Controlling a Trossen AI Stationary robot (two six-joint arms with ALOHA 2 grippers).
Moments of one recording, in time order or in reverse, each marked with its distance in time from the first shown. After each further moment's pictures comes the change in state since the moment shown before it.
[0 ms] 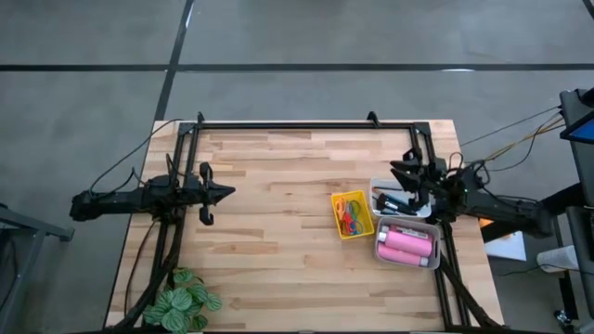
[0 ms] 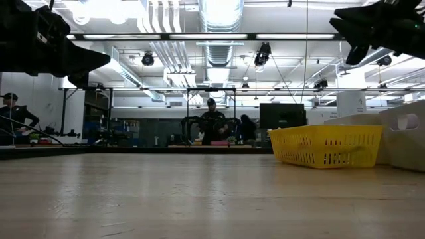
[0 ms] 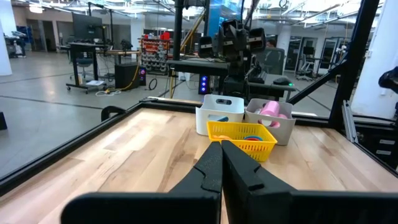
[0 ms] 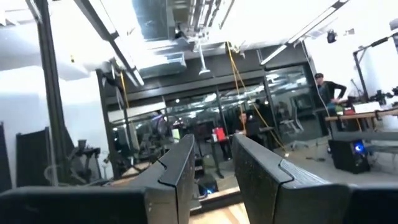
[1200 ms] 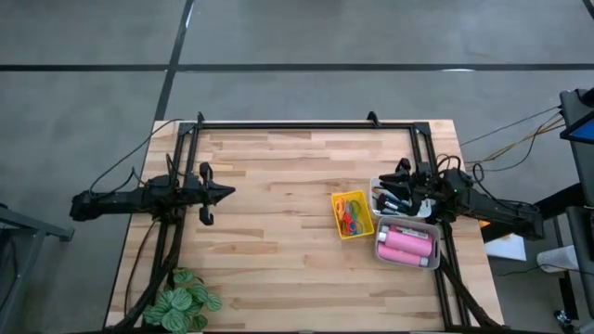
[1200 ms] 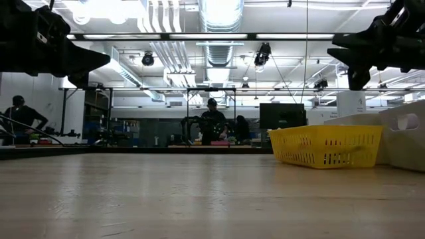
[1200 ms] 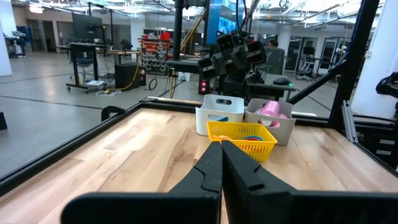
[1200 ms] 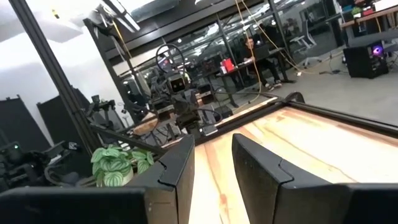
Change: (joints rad) left arm 0.000 0.000 0.000 0.000 0.000 0.000; right arm 0.000 -0.140 0.000 -0.422 -0.082 0.177
